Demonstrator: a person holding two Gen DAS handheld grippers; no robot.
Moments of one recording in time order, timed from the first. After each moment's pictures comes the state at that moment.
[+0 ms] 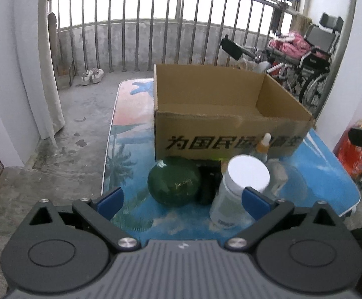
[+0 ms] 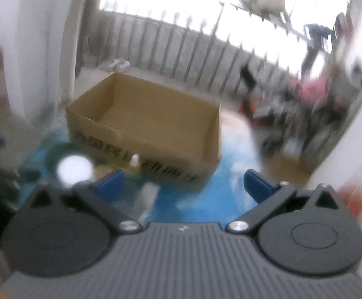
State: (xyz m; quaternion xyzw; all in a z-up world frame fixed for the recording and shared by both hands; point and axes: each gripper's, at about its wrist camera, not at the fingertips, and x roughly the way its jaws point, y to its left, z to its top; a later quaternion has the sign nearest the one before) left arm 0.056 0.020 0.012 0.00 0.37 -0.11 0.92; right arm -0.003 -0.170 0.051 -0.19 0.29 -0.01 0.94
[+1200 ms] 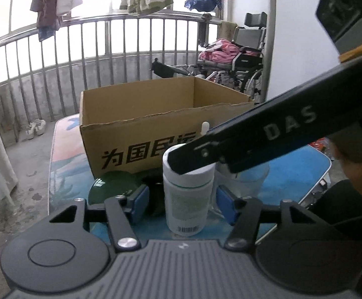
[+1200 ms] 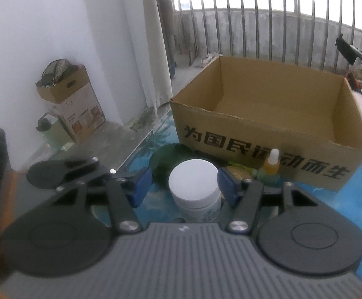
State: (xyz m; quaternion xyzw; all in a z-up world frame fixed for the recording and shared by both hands) left arm 0.031 -0.014 -0.036 0.07 0.27 -0.27 0.92; right arm 0.058 -0.130 -0.018 -0.01 0.35 0.22 0.91
